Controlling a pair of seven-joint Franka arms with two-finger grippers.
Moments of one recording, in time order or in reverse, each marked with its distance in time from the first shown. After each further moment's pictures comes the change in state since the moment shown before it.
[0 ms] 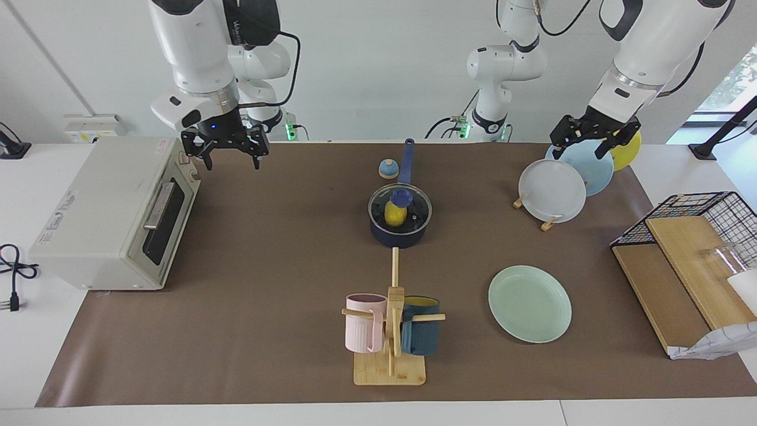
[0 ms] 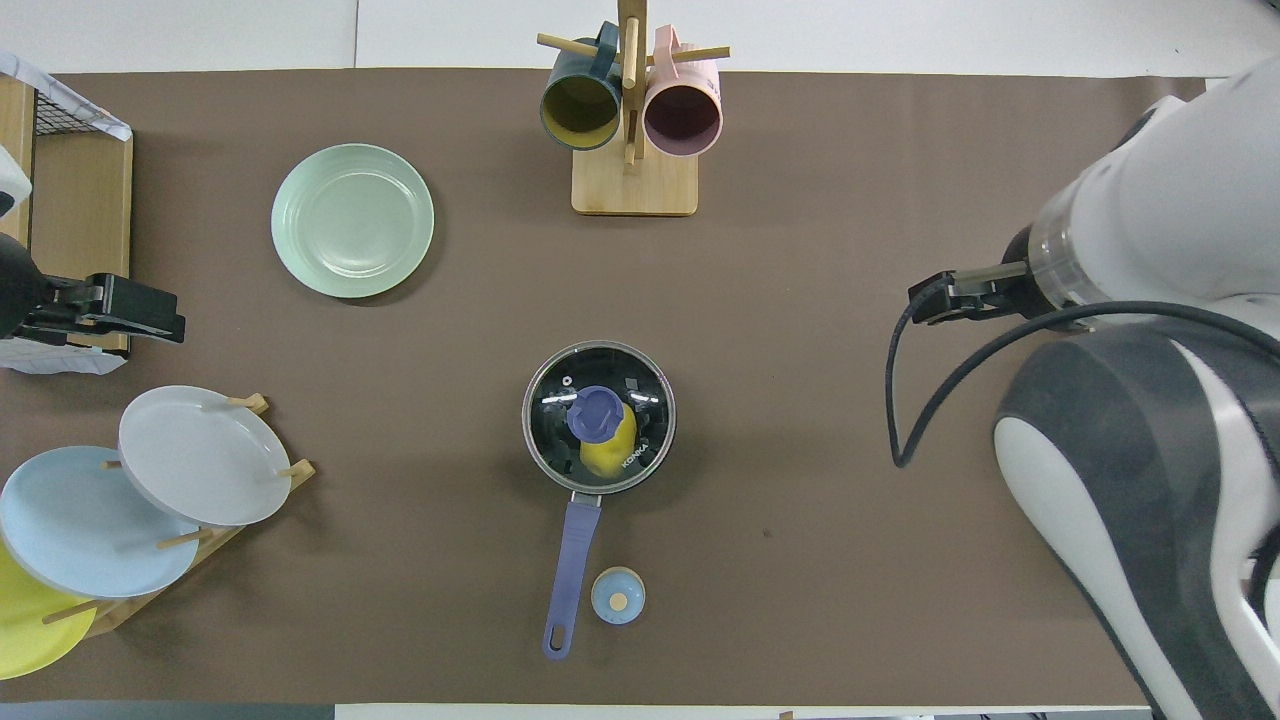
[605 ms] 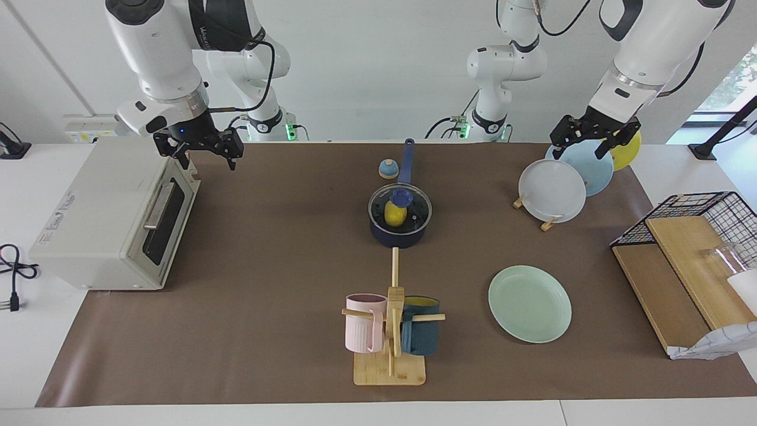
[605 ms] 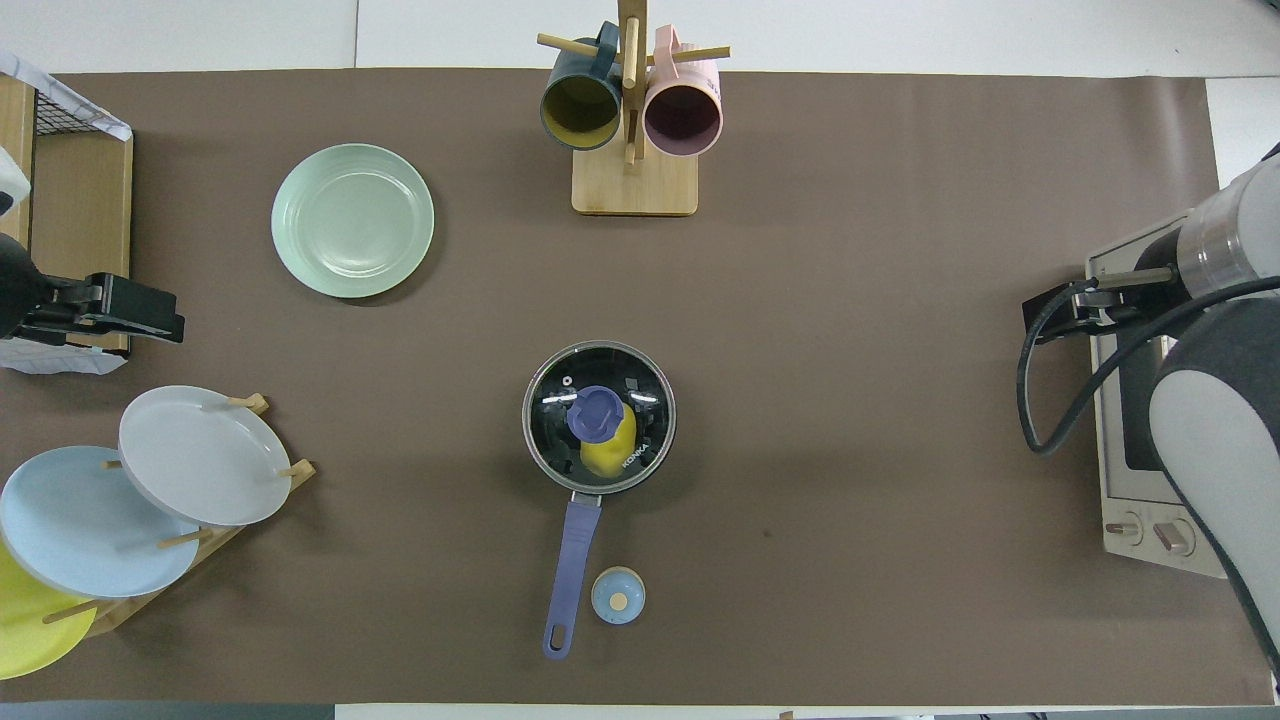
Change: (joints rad) left arm 0.000 0.000 0.000 0.000 0.000 0.000 0.000; right arm 0.004 0.002 -0.066 -0.002 0.015 -0.025 -0.020
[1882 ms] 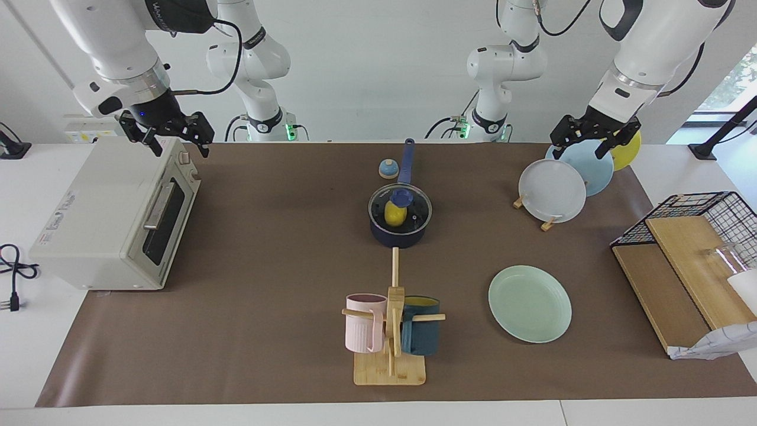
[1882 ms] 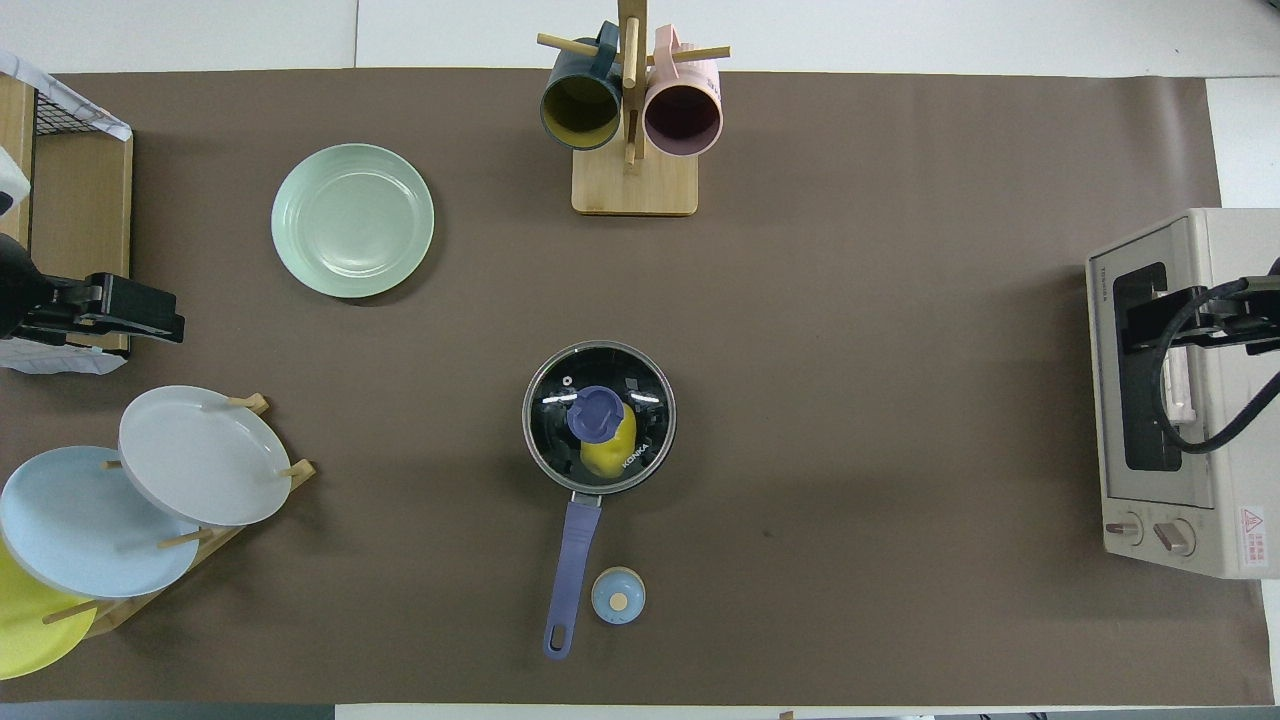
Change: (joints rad) left arm 0.000 0.000 0.000 0.000 0.000 0.000 0.000; right arm -0.007 -0.037 -0.090 0.017 0.037 -0.032 -0.067
